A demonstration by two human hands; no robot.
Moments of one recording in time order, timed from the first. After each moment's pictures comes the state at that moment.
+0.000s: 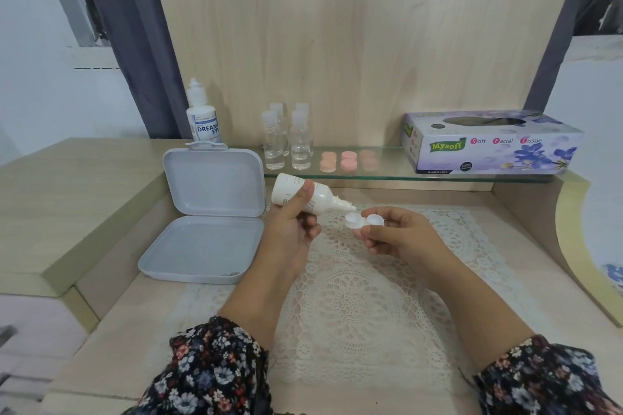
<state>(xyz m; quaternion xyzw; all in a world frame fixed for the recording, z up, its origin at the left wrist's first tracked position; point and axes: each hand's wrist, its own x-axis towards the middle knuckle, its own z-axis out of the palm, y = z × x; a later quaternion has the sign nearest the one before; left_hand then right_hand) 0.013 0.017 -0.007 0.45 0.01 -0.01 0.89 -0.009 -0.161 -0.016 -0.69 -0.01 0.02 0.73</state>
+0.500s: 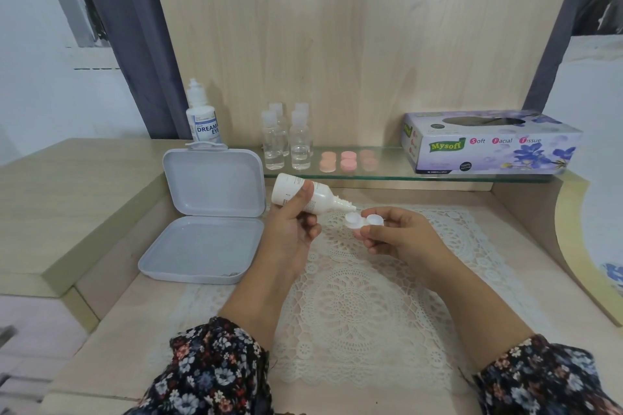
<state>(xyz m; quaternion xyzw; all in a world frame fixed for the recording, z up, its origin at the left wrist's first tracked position) 0.013 0.017 -0.007 0.45 0.01 0.00 0.89 -0.008 -0.160 -0.016 -0.69 -0.01 0.02 0.72</state>
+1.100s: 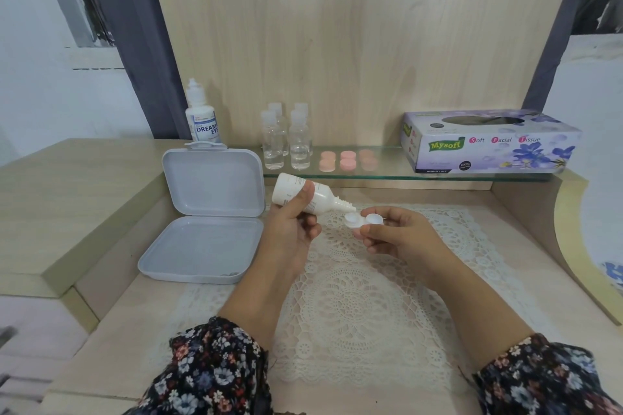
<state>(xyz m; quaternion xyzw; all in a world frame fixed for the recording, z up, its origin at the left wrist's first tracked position) 0.014 0.017 -0.009 0.45 0.01 -0.01 0.89 -0.009 -0.161 -0.015 -0.69 -0.01 0.02 0.73</state>
